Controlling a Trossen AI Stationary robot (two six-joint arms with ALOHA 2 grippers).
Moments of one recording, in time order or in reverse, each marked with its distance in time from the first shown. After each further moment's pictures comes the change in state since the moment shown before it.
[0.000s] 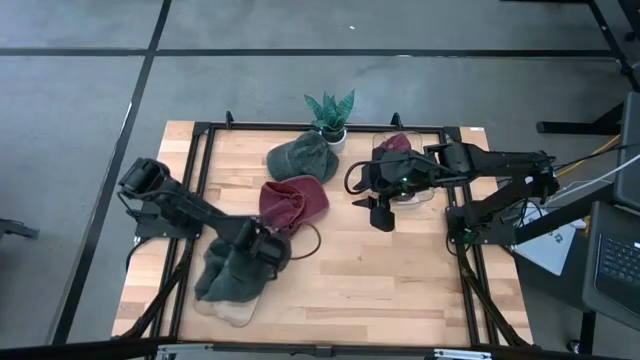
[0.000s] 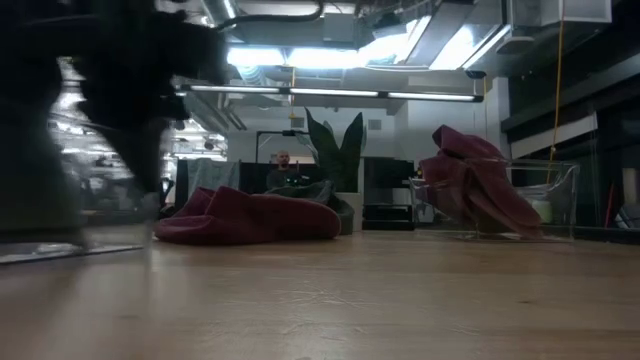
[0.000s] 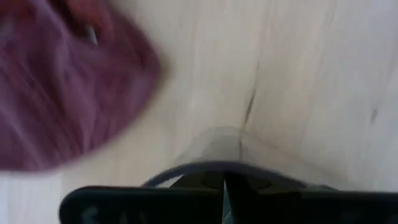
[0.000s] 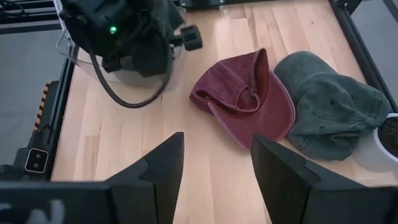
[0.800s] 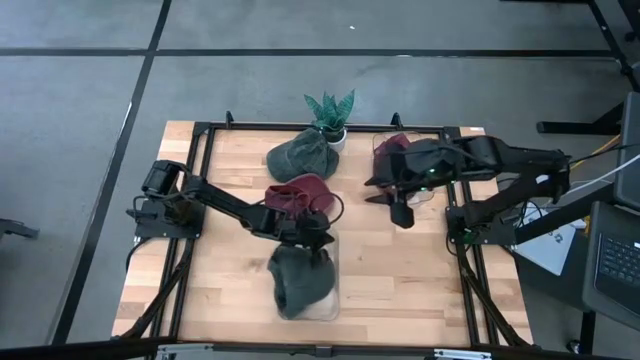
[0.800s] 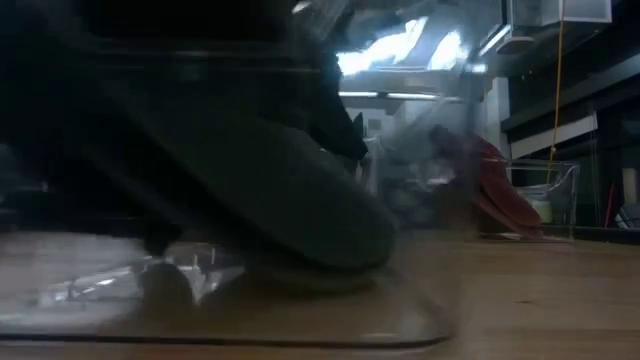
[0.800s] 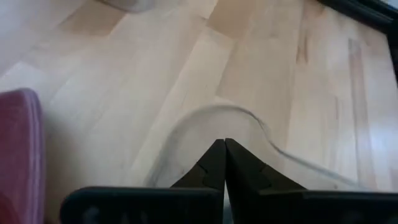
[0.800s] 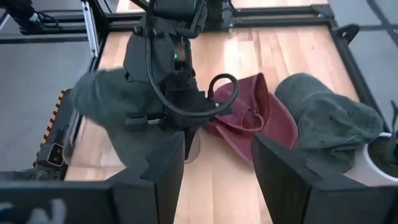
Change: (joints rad) left arm 0.195 0.156 0.015 0.812 -0.039 0.001; right arm 0.000 -0.102 0.000 -0.013 -0.037 -0.060
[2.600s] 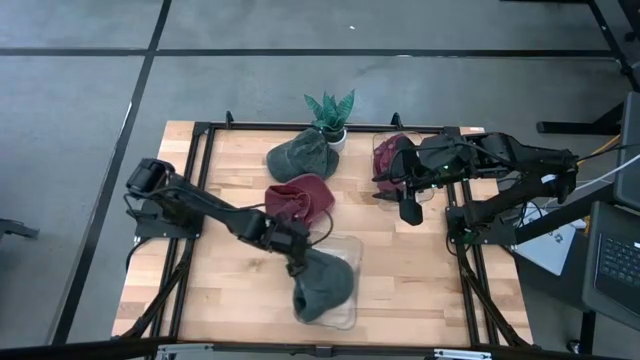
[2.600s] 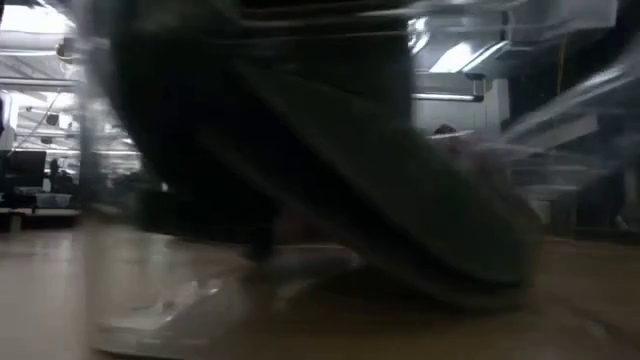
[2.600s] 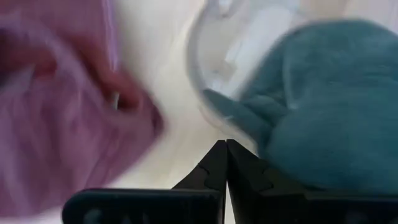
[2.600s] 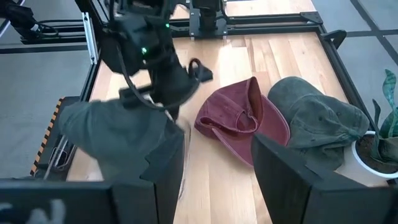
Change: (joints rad) left arm -0.104 -0.112 0.066 -0.584 -0.024 -0.183; right arm 0.000 -0.049 0.001 -0.019 0.021 0.012
